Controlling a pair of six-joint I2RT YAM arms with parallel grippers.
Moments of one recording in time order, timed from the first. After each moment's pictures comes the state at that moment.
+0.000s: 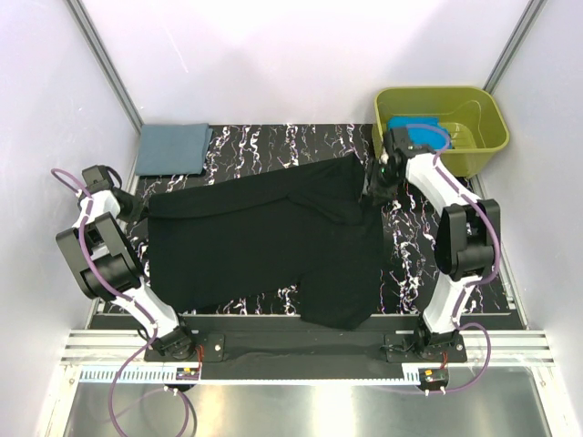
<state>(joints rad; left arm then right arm) 0.52 1.74 1.18 -0.47 0.15 -0.67 0.20 1.85 1.56 -0.81 -0.16 0.41</state>
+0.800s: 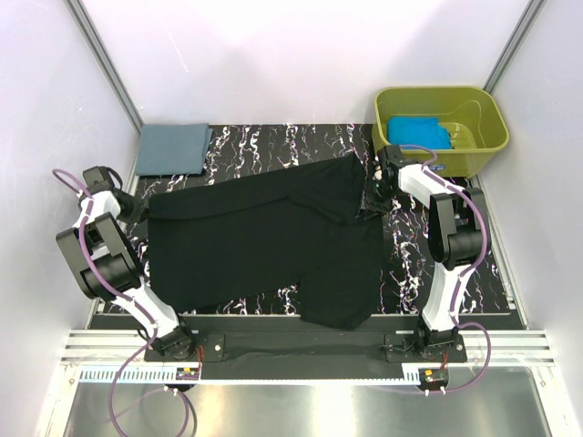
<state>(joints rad) 0.52 1.74 1.18 -0.48 0.15 -0.65 0.18 1.97 1.40 -0.67 -0.26 0.41</state>
